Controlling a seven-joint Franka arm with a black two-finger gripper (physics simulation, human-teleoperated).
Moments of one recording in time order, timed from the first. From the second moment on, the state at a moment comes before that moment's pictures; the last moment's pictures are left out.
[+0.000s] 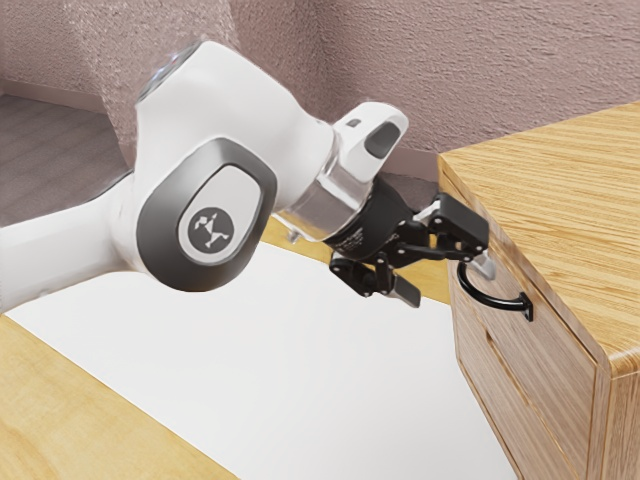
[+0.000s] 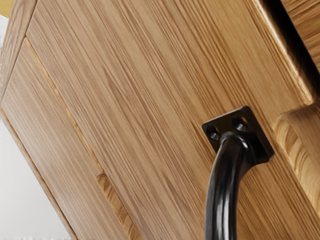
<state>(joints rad) -0.18 -0.18 -0.14 -1.91 -0.37 2.29 -0.52</state>
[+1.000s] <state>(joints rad) -0.07 -0.66 -0.12 -2.38 -0.37 2.29 -0.56</state>
